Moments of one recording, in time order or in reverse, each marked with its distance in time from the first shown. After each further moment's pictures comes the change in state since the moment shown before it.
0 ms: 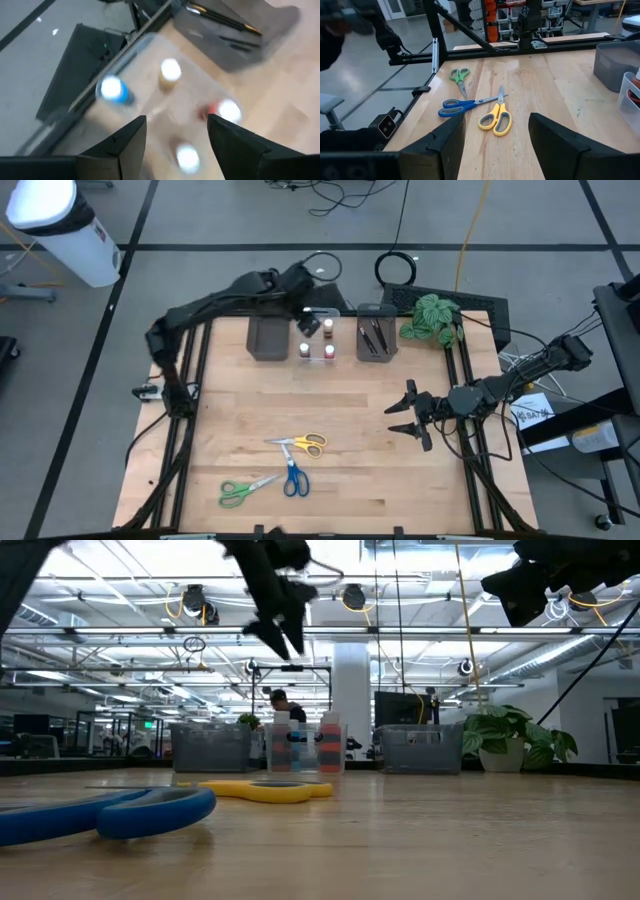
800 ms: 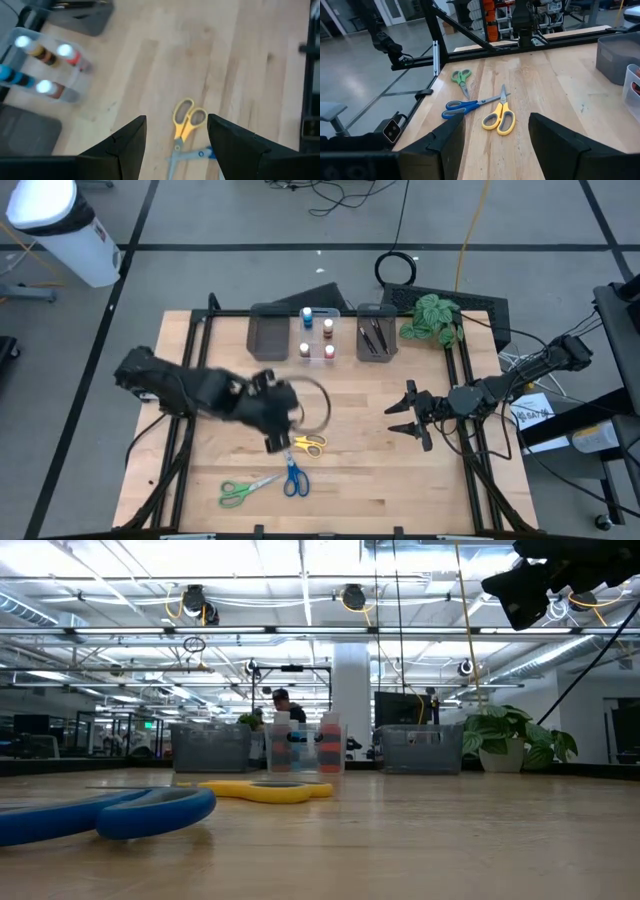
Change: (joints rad) left arm -0.846 -0.211 0.000 -0.246 -0.297 -0.353; right arm 0.000 0.000 0.000 0.000 -0.001 0.056
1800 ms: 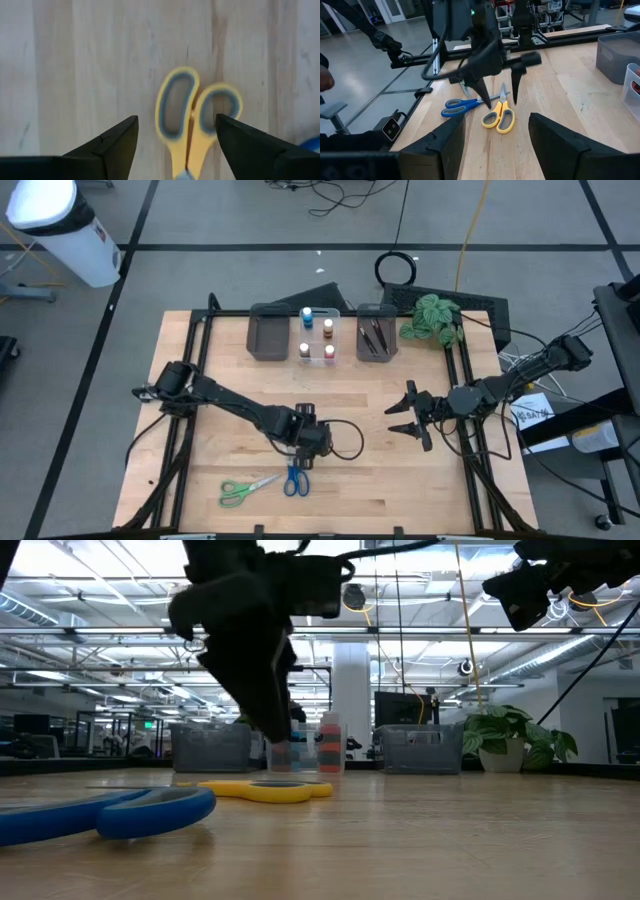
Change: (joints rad) left arm 0.053 0.326 -0.424 0.547 0.155 0.312; right arm 0.000 0.000 0.000 -0.008 -0.002 -0.004
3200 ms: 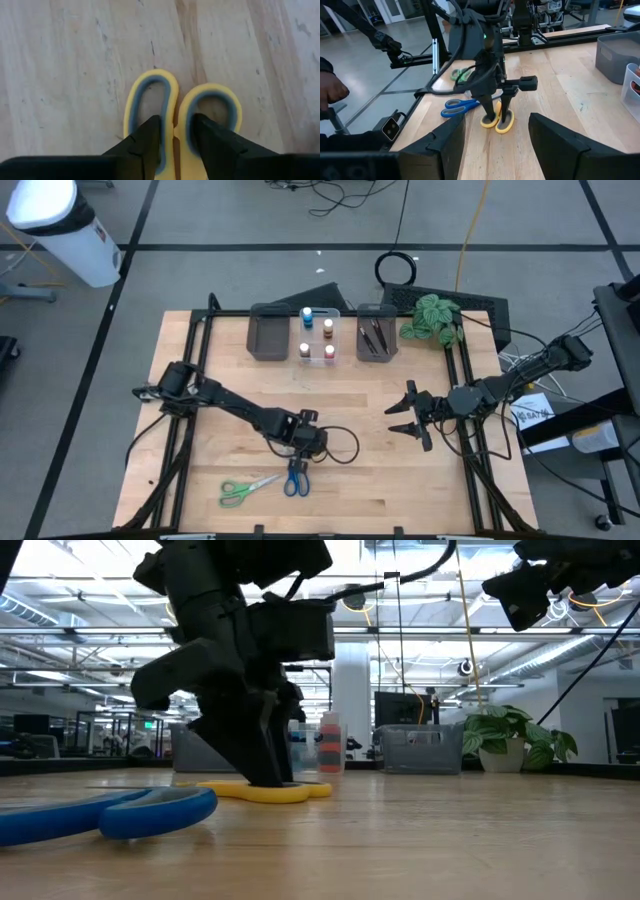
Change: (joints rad) left arm 0.018 0.020 -0.198 0.316 0.099 0.180; right arm 0.000 0.000 0.000 0.000 0.002 0.000
